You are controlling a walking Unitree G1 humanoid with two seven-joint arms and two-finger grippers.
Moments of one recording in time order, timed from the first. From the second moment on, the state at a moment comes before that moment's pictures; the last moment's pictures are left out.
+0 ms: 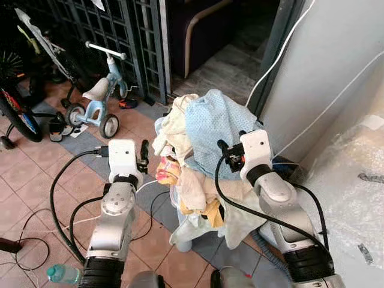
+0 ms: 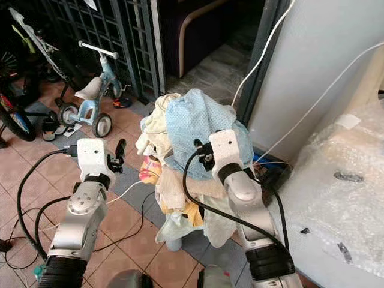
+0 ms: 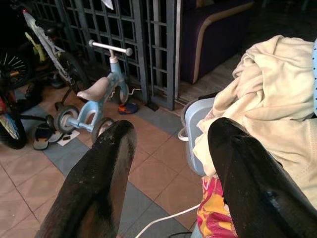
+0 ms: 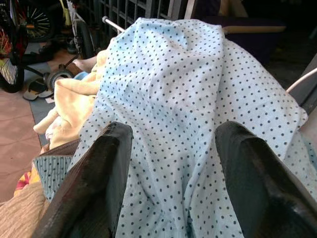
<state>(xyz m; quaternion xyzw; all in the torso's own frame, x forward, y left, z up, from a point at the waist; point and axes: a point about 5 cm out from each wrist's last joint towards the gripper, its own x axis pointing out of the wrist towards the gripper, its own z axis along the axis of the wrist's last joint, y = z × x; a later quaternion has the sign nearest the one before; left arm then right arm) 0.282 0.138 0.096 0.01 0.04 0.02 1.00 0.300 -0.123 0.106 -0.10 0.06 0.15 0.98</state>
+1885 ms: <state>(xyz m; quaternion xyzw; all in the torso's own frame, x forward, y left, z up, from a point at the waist) 0.277 0.138 0.102 0.01 0.05 0.02 1.00 0.353 -0.114 0.082 0.00 0.11 0.08 0.99</state>
